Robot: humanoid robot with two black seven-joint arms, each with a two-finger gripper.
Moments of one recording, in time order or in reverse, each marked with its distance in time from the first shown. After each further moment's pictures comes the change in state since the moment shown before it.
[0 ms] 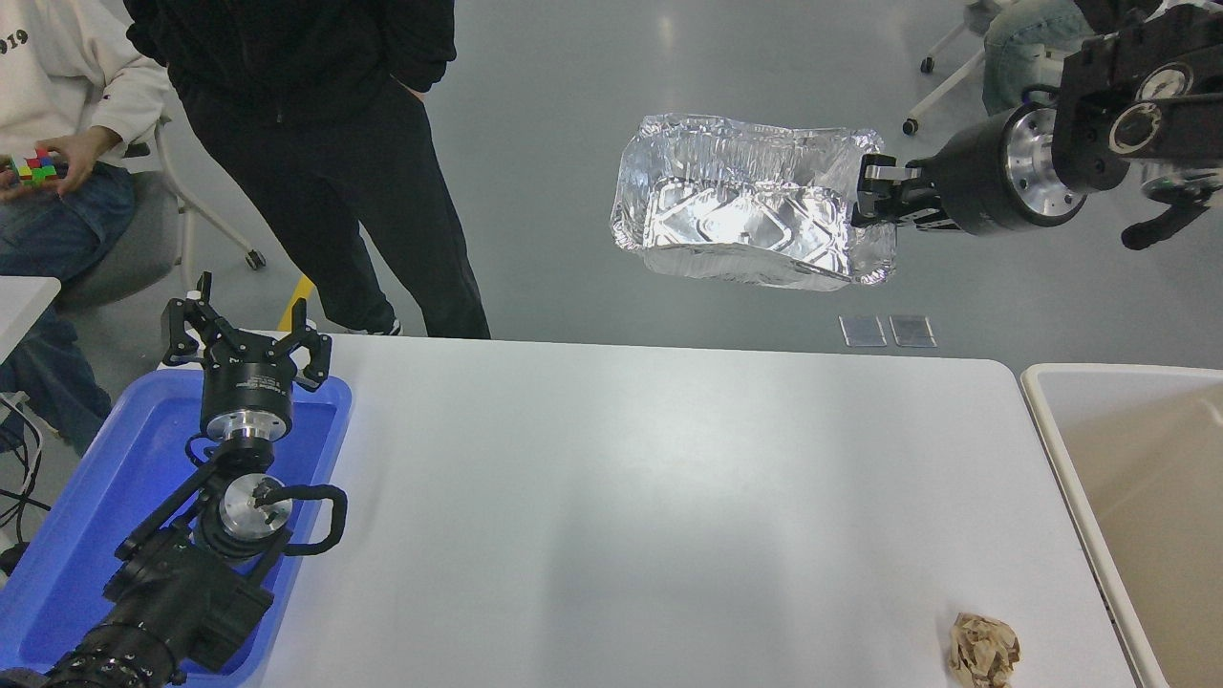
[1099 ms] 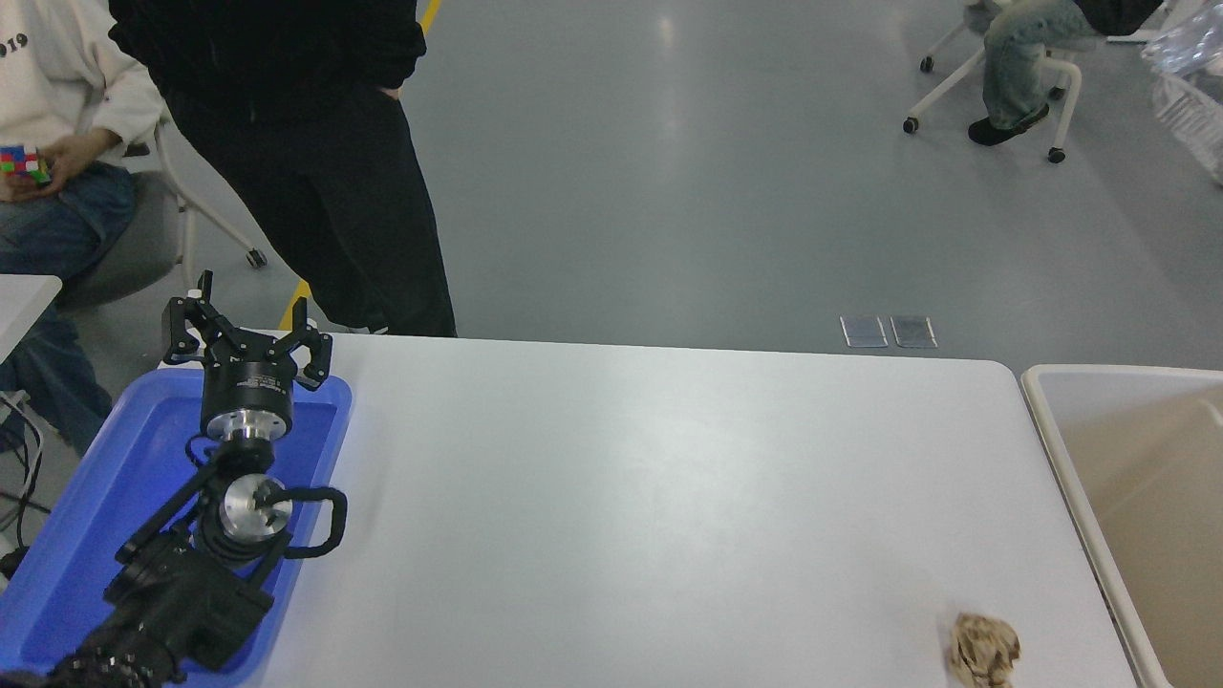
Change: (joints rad) left arm 0.000 0.000 0.000 0.000 0.000 0.000 0.000; right arm -0.615 -0.533 0.196 -0.661 0.203 -0.153 -0.107
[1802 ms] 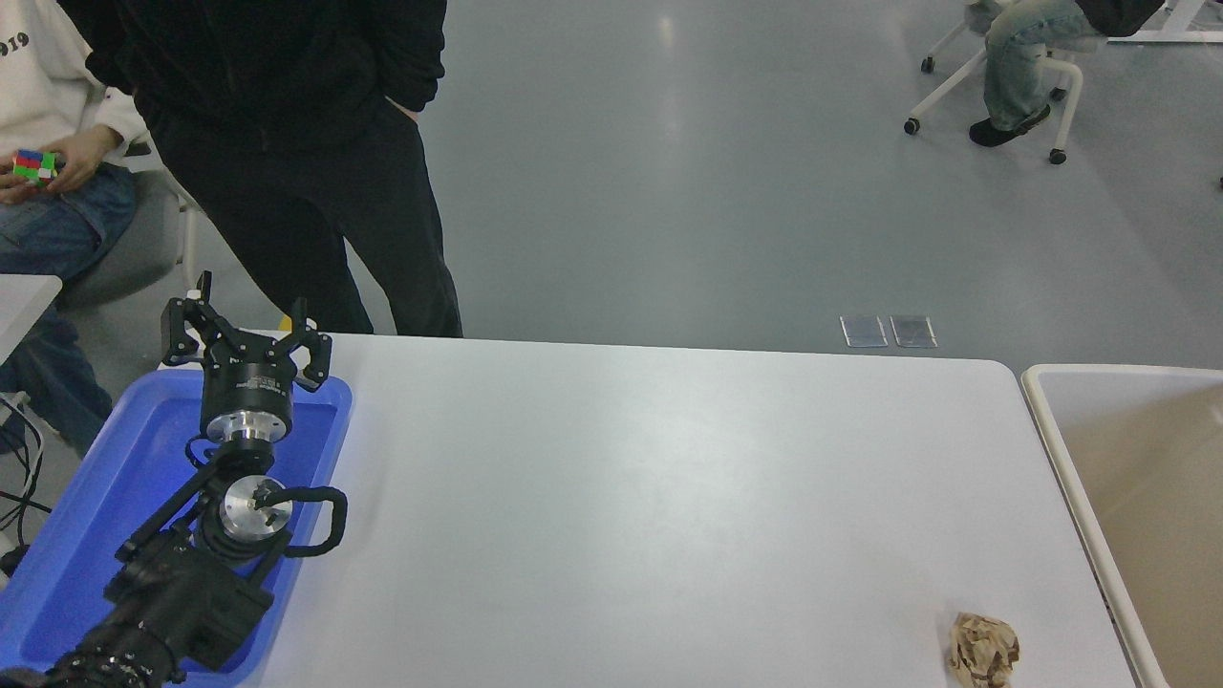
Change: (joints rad) left arm 0.000 0.000 0.000 0.000 0.000 0.000 0.000; right arm -0.897 0.320 0.626 -0.606 0.141 -0.072 0.010
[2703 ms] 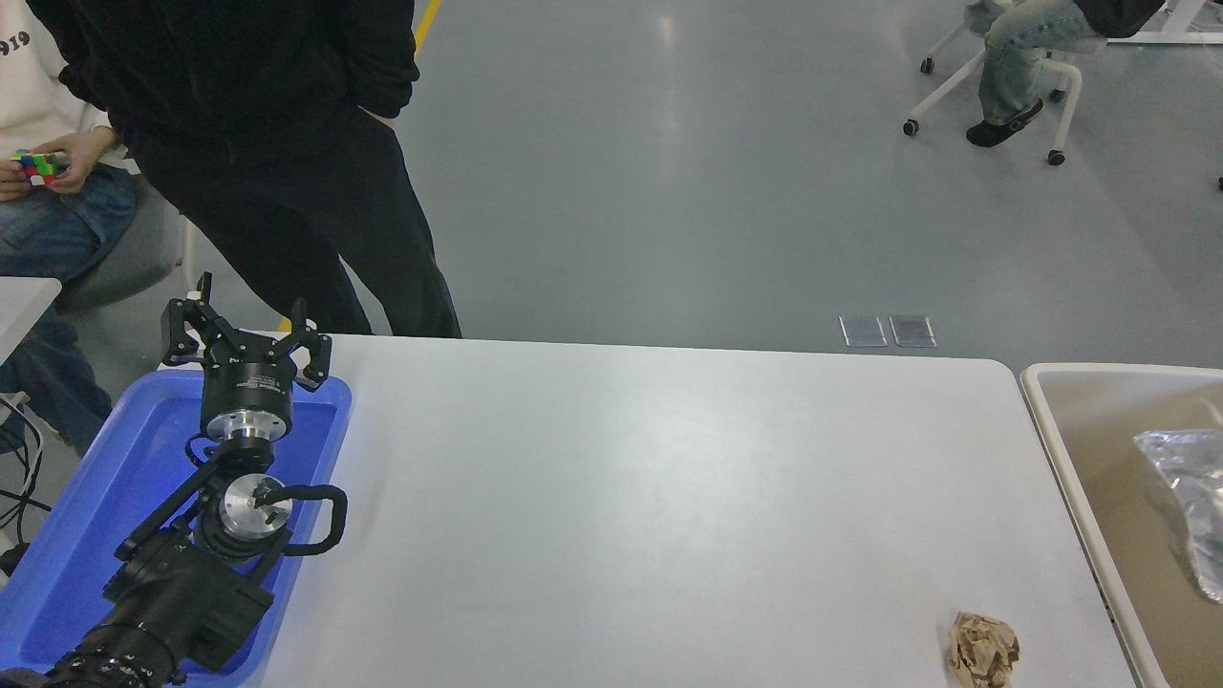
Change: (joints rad) left arm 0.000 0.000 0.000 0.000 0.000 0.000 0.000; right arm -0.249 0.262 0.111 -0.196 0.007 -0.040 0.073
